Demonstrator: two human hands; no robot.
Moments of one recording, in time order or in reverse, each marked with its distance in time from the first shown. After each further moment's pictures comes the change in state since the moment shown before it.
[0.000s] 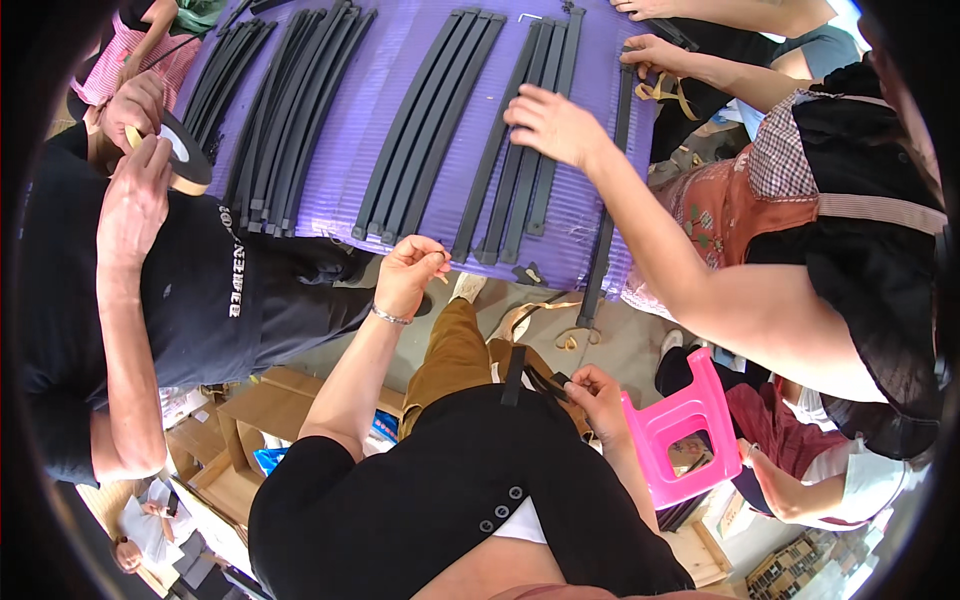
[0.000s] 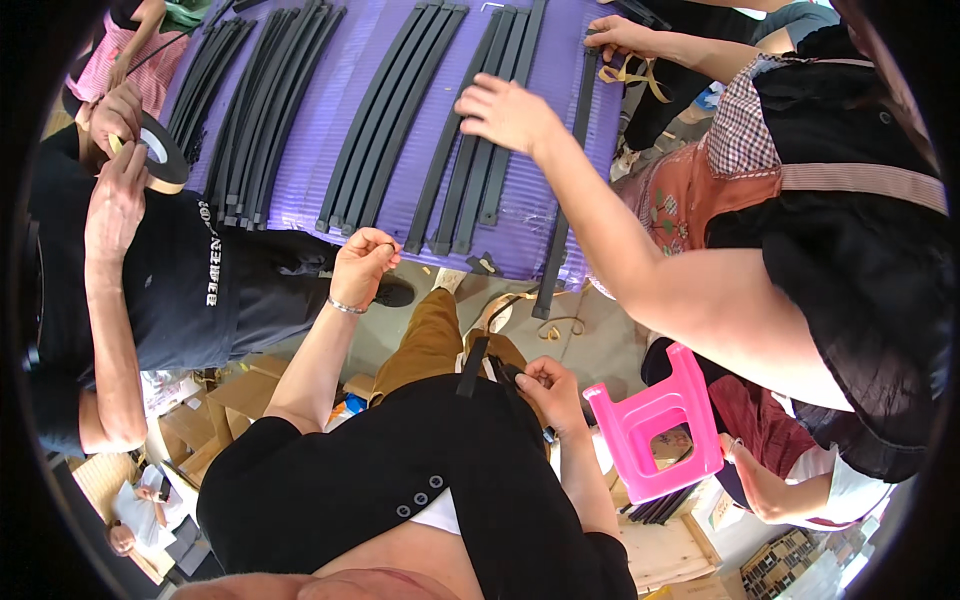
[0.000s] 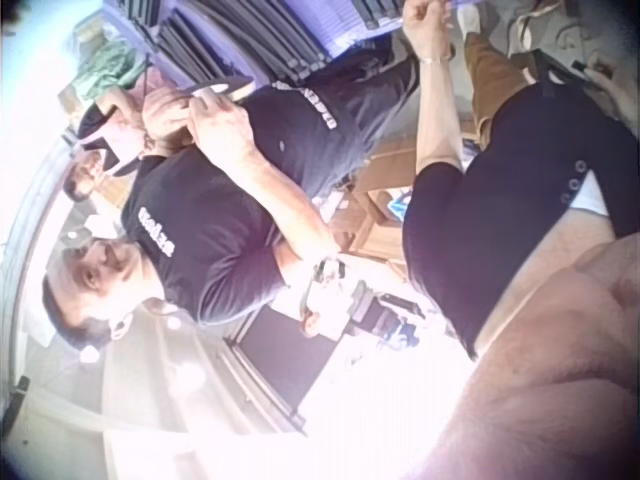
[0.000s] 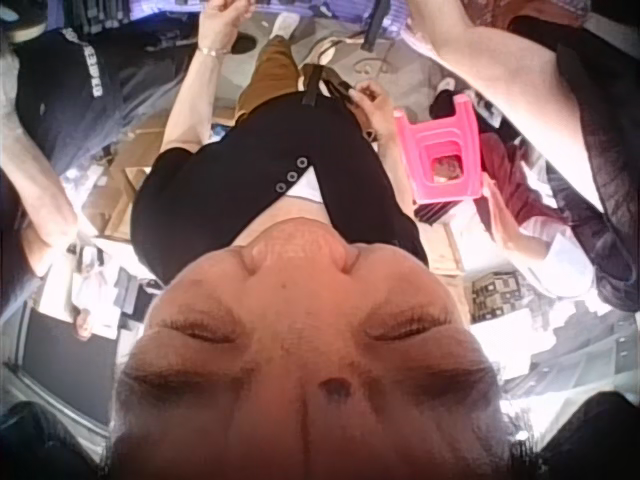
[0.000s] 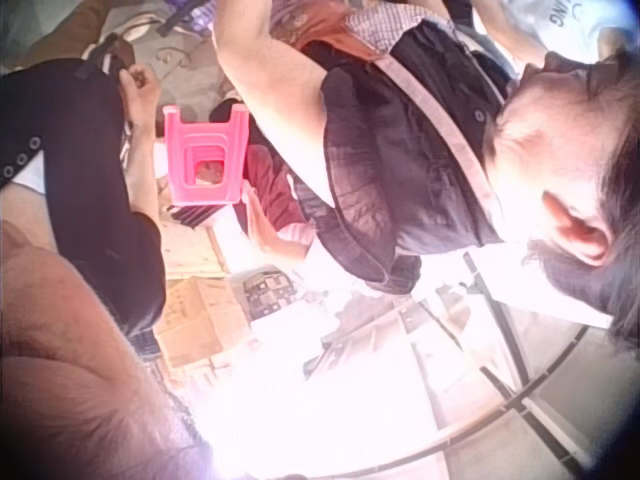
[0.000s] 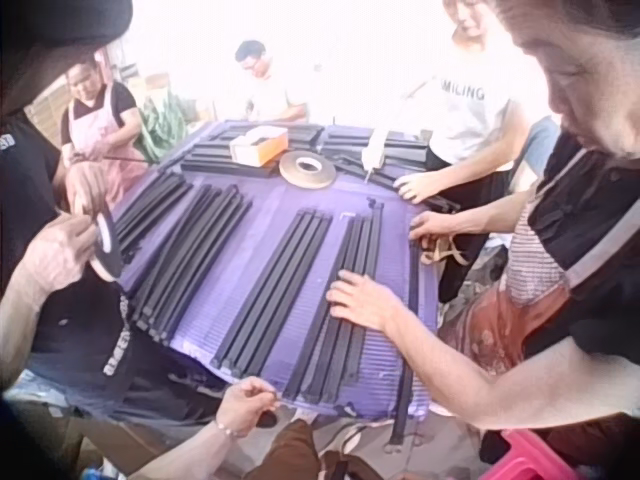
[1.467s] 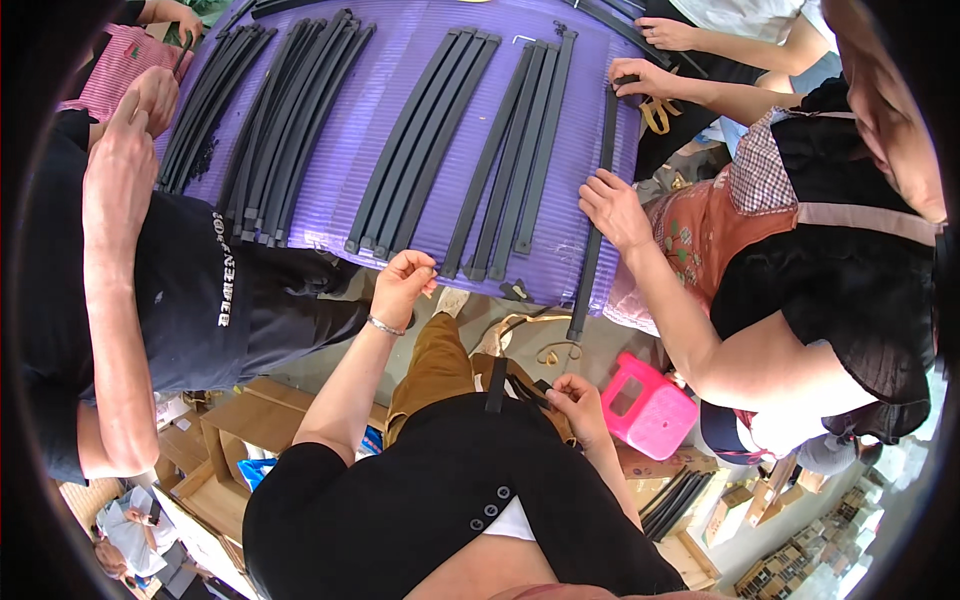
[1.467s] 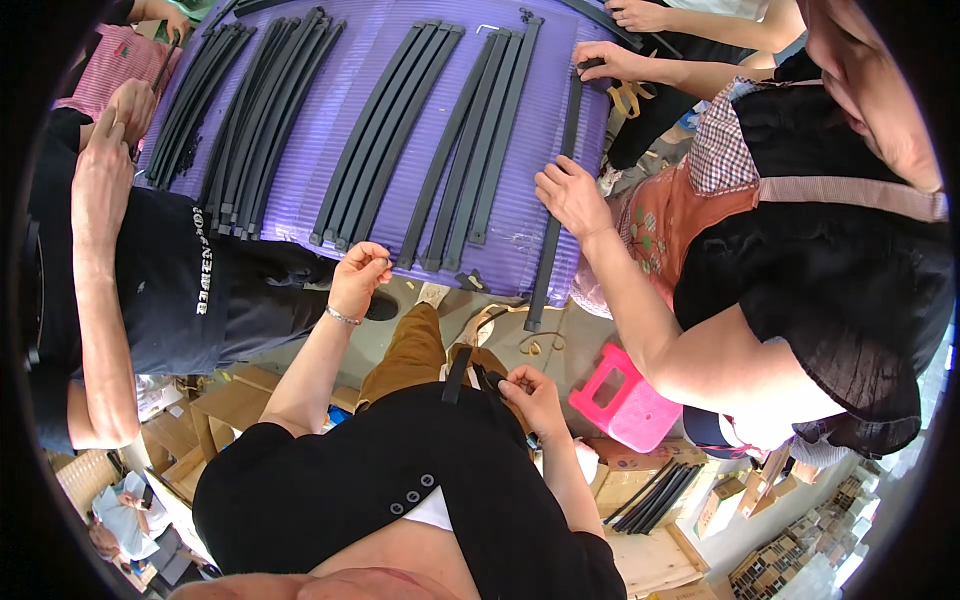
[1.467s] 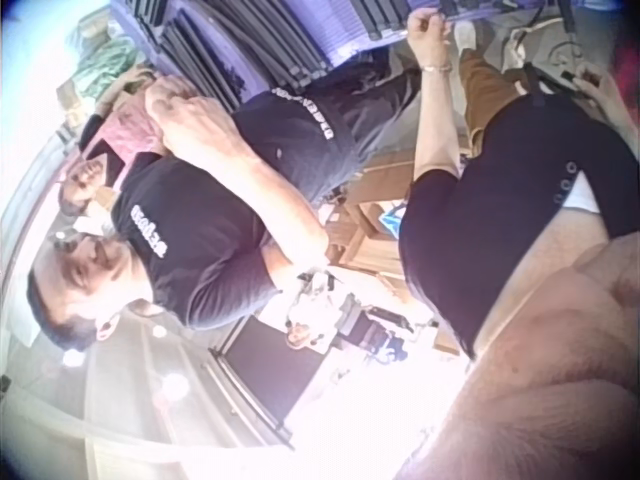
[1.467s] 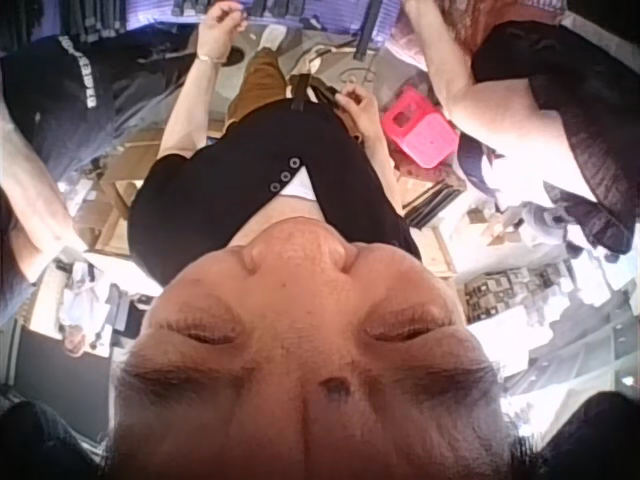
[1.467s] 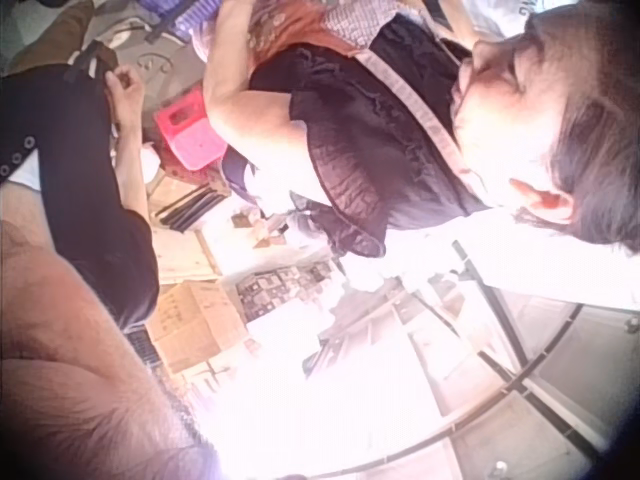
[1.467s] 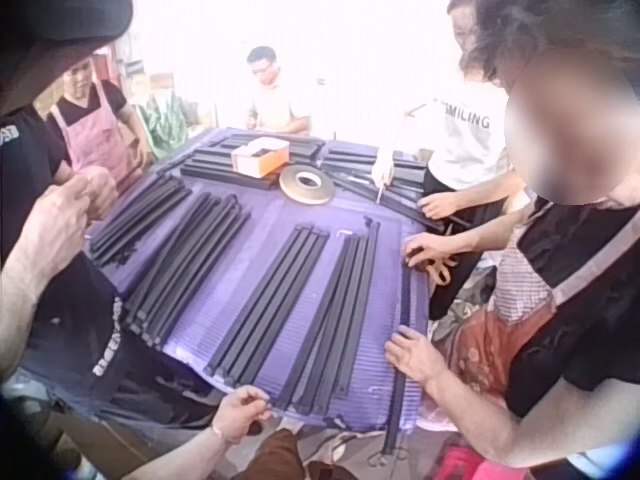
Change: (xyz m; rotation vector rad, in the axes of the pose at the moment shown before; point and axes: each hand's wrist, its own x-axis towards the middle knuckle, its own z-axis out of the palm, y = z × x) left_hand 0.004 -0.011 -0.003 0.059 0.086 -0.039; right_hand 0.003 -0.002 0.005 0.005 -0.009 -0.017
